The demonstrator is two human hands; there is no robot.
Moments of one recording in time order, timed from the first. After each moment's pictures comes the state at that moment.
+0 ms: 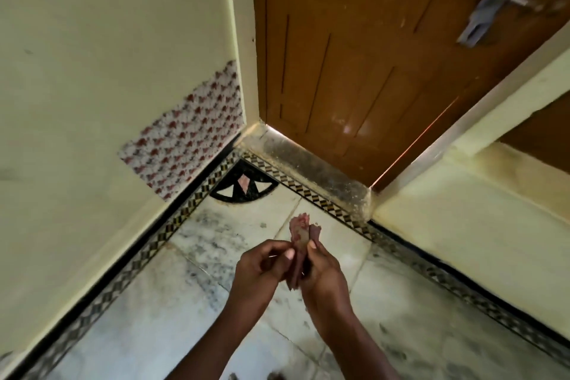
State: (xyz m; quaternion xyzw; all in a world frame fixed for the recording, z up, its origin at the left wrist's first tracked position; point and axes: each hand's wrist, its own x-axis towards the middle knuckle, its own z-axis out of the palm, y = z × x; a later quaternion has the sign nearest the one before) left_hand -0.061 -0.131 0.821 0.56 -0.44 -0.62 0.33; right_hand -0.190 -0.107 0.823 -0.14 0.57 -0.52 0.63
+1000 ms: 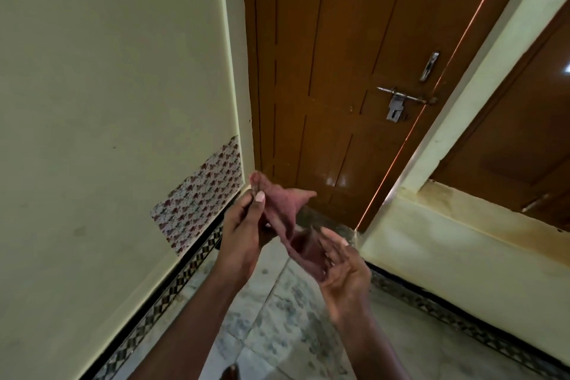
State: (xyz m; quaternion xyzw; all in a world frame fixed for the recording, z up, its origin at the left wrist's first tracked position) left_hand -0.027 -0.118 1.086 0.44 -0.39 -0.64 0.49; right_hand -0.182 -0.033 1.017 -0.10 0.47 -0.68 0.55
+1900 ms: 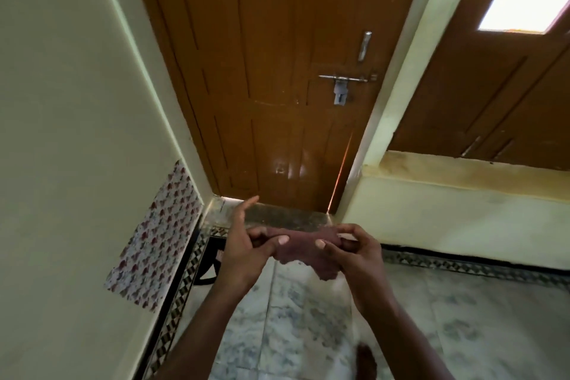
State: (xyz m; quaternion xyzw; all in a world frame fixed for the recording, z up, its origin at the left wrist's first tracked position) left_hand -0.031 -0.227 1.039 0.44 -0.60 -0.61 0.27; right_hand -0.198 -0.088 1.027 -0.21 0.61 -0.67 0.37
